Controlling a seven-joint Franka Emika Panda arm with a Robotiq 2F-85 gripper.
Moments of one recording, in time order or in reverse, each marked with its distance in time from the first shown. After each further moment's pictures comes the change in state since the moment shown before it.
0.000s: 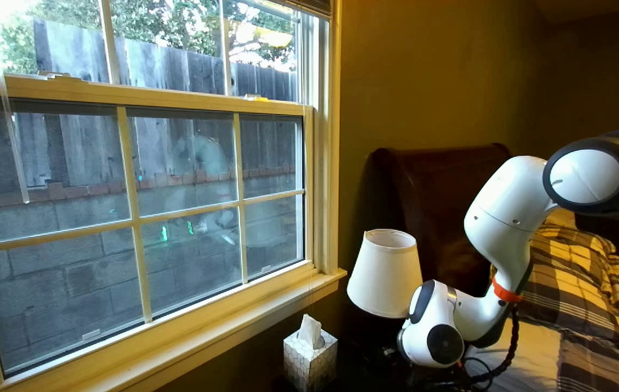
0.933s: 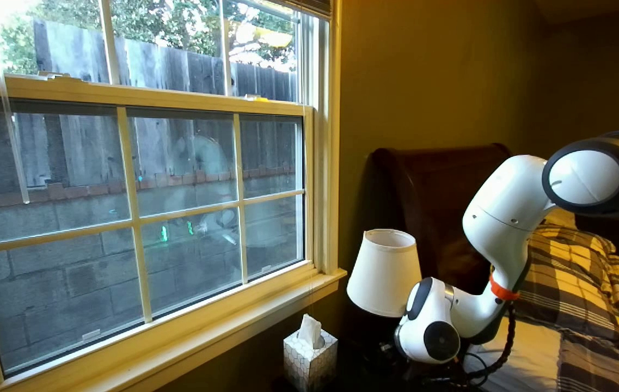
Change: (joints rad) arm 0.007 0.003 -0.006 0.024 0.004 0.000 -0.015
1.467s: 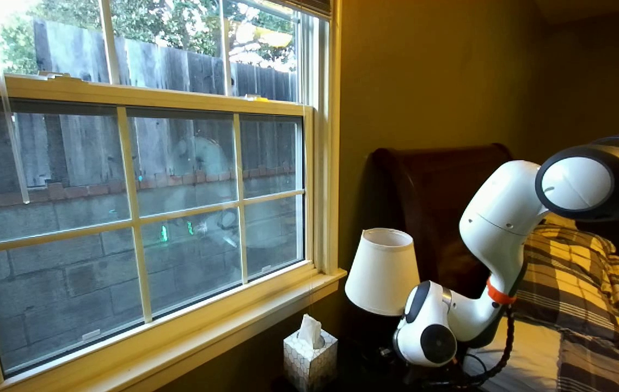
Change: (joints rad) arm 0.003 0.037 -0.003 0.027 0.016 0.003 -0.054
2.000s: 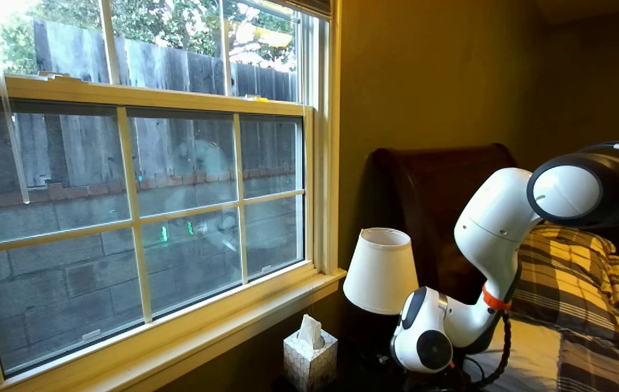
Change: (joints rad) arm 0.012 0.045 0.000 0.030 0.009 0.001 -0.047
